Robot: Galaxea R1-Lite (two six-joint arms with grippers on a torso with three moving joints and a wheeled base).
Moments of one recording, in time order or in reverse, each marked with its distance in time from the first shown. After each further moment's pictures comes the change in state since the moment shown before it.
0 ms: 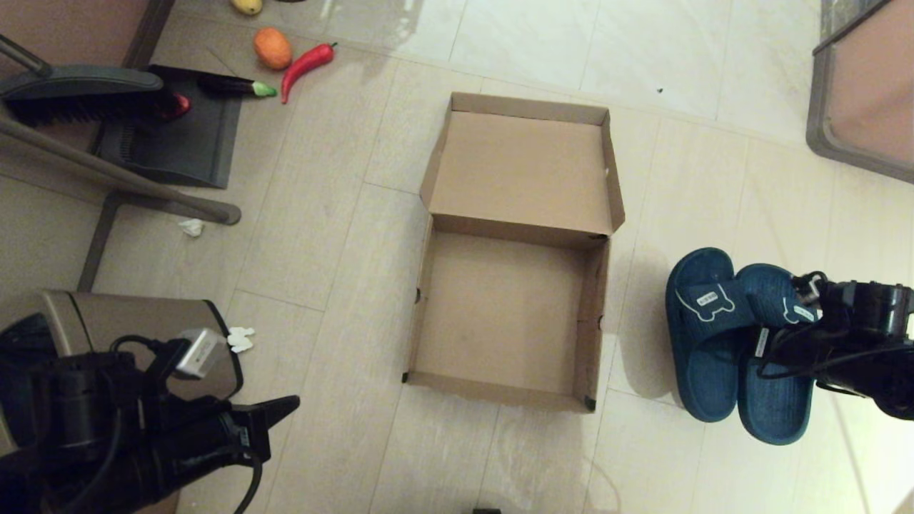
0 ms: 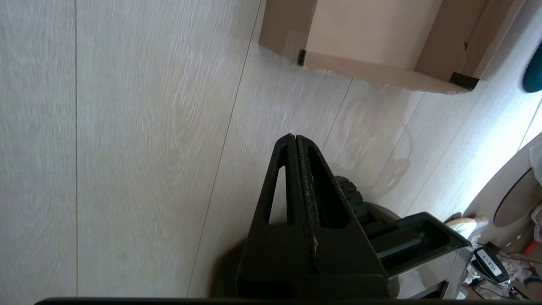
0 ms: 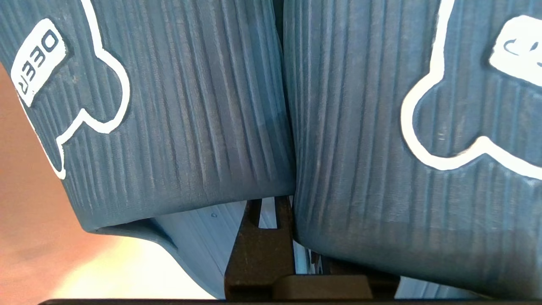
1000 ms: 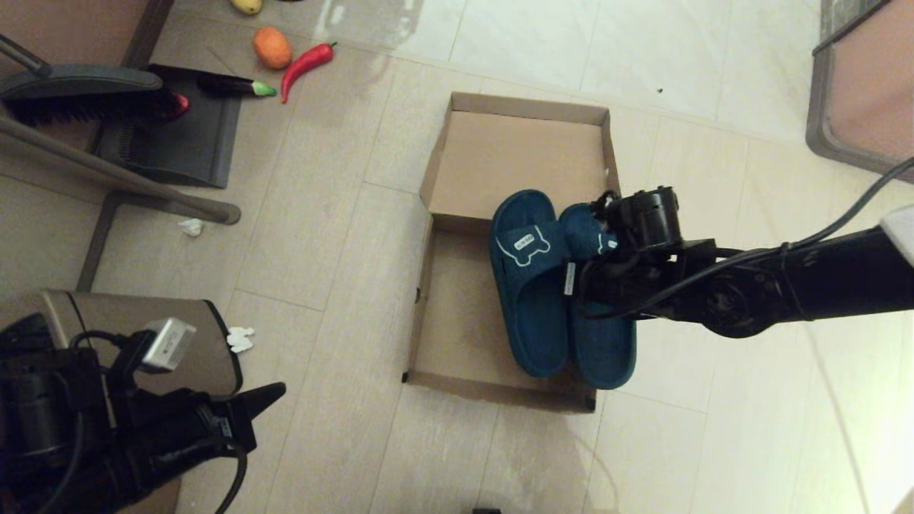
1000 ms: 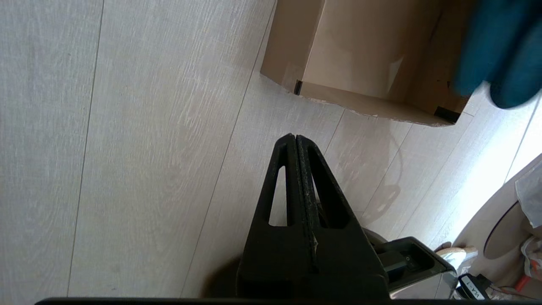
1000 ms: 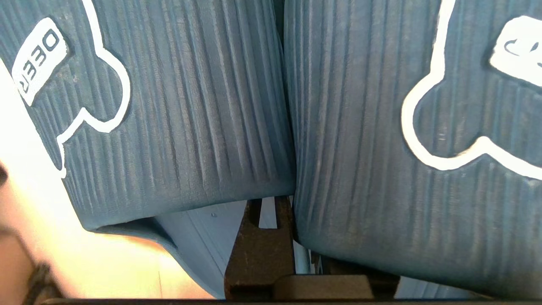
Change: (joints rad) left arm 0.005 -0.089 0.002 0.002 0.039 -0.064; right arm 0.746 -0.003 -0.571 0.535 -0.423 0.248
